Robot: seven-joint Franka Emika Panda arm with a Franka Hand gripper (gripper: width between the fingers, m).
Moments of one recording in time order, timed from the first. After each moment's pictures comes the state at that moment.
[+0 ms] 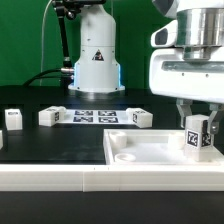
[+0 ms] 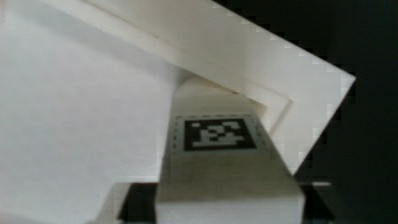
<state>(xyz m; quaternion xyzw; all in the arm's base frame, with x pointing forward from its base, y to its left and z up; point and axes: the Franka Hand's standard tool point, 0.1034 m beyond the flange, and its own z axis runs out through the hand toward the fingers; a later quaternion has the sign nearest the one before) 0.619 0.118 0.073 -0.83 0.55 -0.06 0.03</state>
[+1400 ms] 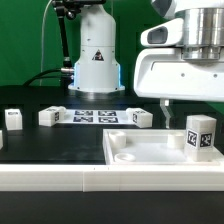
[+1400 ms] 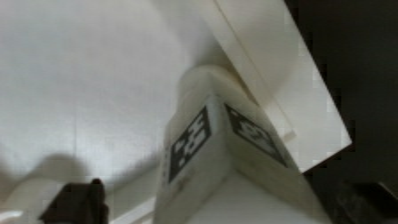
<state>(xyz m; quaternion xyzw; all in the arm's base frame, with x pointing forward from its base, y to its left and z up) 0.621 0.117 0.073 -0.97 0.24 -0.08 0.02</state>
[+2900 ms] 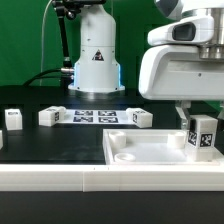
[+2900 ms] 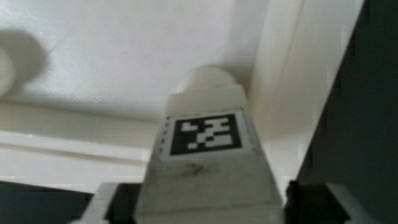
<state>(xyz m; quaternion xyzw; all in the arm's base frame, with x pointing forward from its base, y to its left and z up) 0.621 0.124 0.074 -0.99 -0.08 -0.08 -0.01</state>
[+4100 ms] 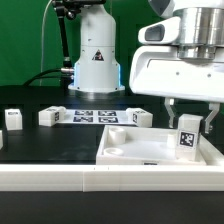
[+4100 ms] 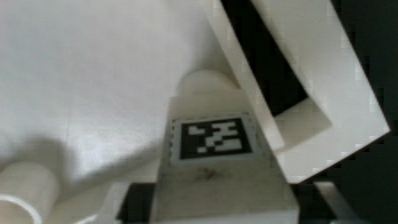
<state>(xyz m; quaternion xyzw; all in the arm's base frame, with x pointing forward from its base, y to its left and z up) 0.616 0.103 0.073 -0.94 0.32 -0.09 -0.01</state>
